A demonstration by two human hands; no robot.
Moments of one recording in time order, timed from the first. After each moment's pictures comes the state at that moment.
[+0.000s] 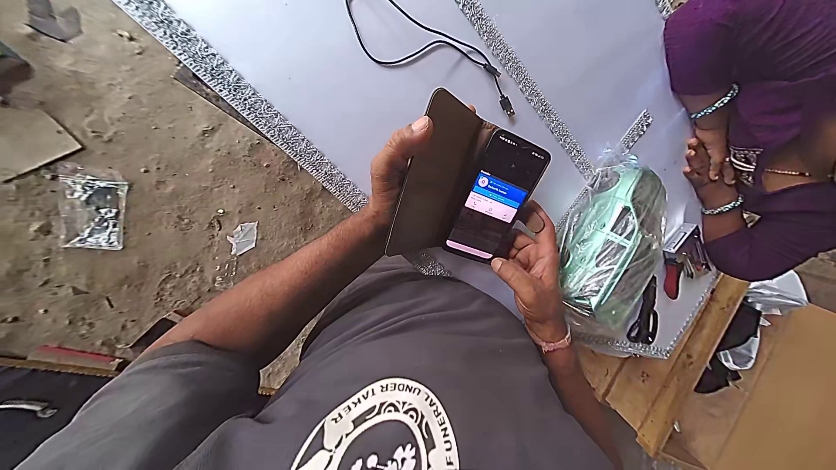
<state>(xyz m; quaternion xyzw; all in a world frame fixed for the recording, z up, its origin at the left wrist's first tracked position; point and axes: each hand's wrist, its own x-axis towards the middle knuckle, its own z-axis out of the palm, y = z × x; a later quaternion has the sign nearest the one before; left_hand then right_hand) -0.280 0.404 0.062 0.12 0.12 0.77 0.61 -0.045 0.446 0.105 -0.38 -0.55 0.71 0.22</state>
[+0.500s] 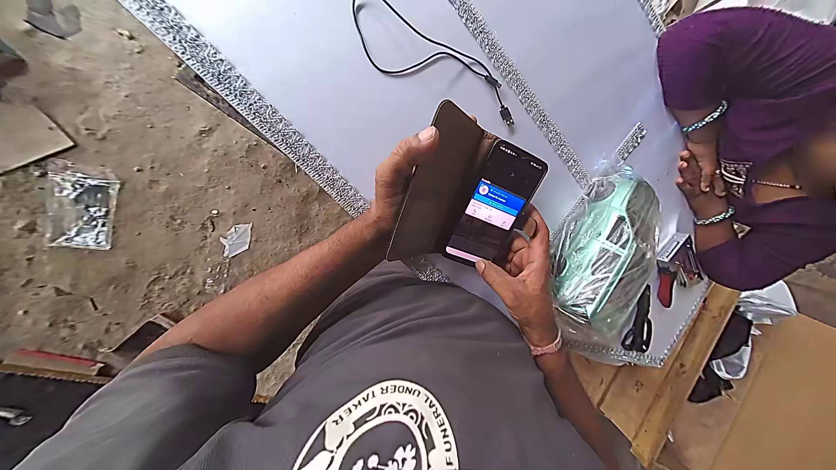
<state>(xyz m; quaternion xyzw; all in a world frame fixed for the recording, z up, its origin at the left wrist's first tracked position) -0.277 0.396 0.071 0.11 0.15 0.75 0.64 -0.056 0.444 0.107 -0.41 -0.61 0.65 0.20</state>
